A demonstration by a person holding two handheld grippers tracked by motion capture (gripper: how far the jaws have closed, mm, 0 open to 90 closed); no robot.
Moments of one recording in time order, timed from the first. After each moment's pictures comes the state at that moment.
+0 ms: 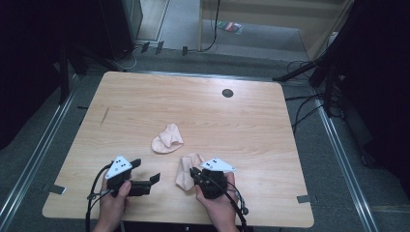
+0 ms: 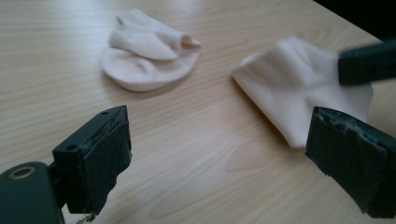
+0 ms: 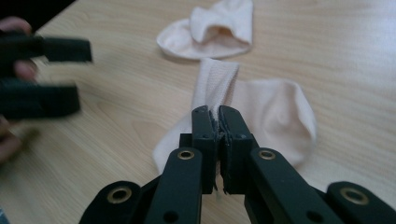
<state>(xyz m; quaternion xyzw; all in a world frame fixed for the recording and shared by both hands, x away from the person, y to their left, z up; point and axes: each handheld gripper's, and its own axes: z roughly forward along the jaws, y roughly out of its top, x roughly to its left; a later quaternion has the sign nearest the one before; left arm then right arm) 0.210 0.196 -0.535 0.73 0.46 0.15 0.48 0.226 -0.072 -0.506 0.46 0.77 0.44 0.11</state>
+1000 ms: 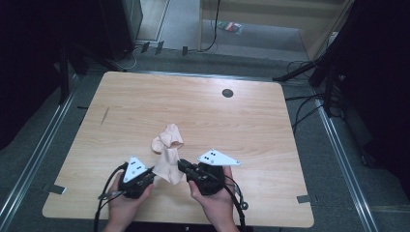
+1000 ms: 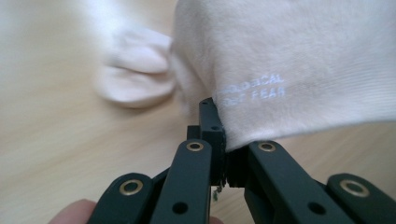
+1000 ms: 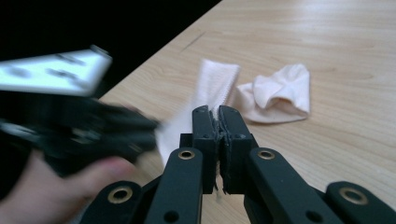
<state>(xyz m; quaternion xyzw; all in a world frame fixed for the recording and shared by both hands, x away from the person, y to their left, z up) 0.201 0.181 -0.518 0.76 0.43 0.25 0.42 0.219 -0.062 -0.453 0.40 0.75 0.52 0.06</state>
